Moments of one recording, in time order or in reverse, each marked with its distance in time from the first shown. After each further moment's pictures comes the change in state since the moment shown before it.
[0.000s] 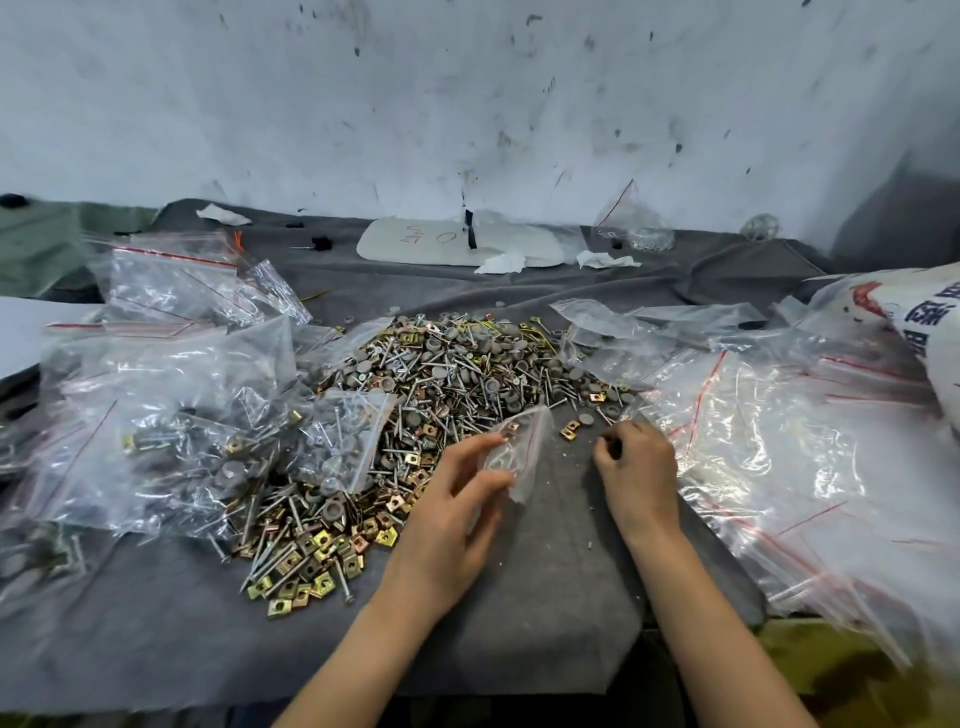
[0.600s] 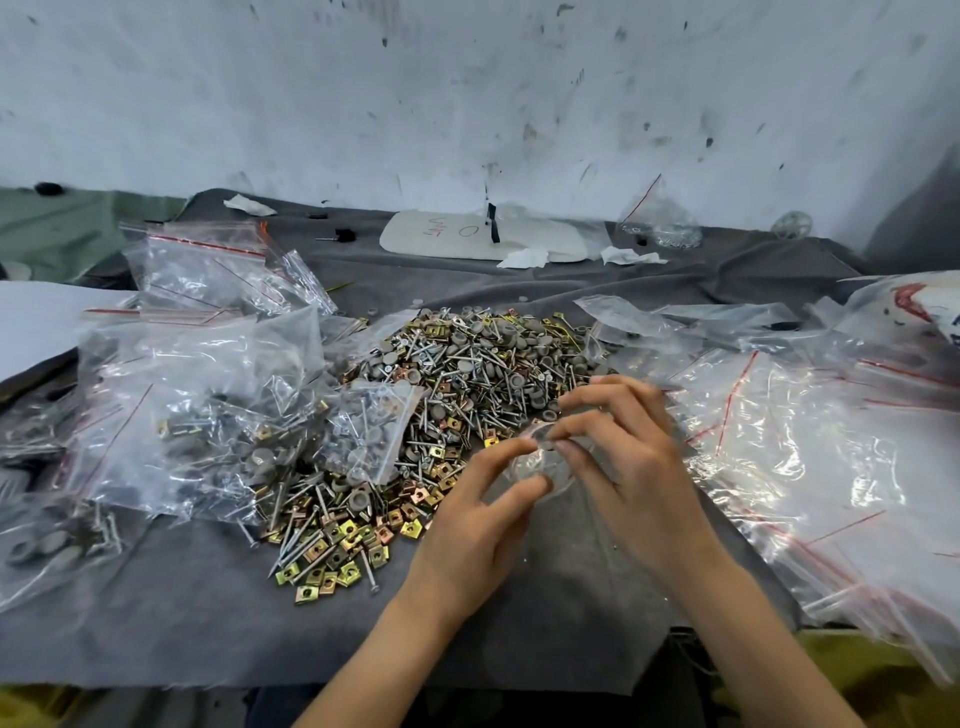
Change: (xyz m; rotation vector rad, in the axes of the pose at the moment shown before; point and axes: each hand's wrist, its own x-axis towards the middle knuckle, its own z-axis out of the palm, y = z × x) left_hand -0.004 0.007 -0.005 0.029 0.037 0.073; right_hand -0.035 -0.073 -0.053 0.135 -0.008 -0.689
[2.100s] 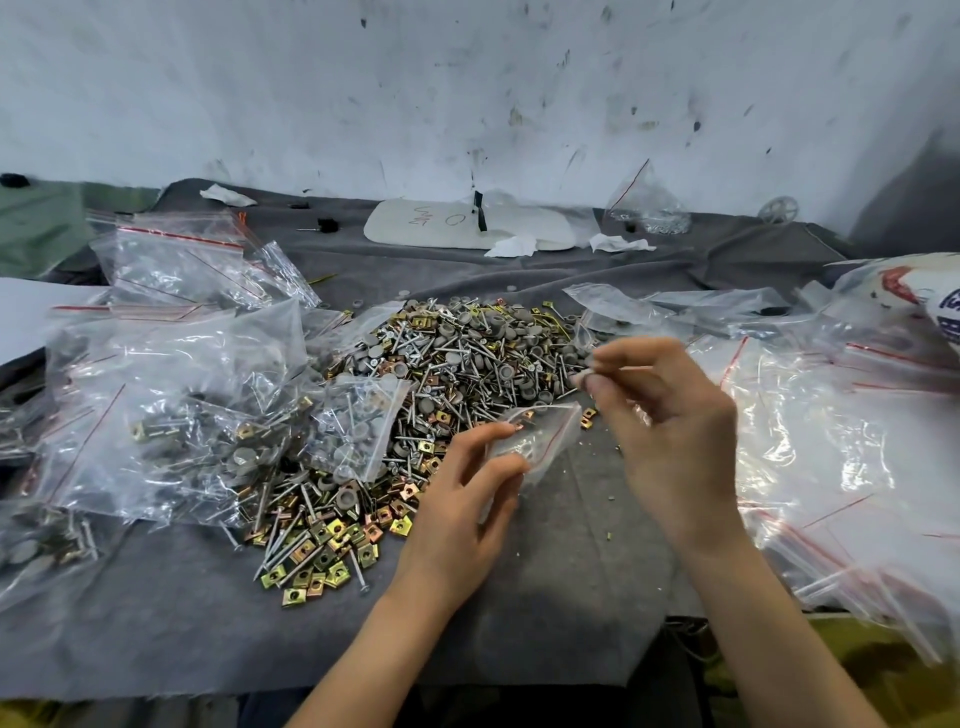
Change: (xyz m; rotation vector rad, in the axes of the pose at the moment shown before) left_hand 0.000 -0.010 0.006 -0.046 0.070 -0.091; right_hand 0.015 0.000 -0.009 0.496 0.291 0.264
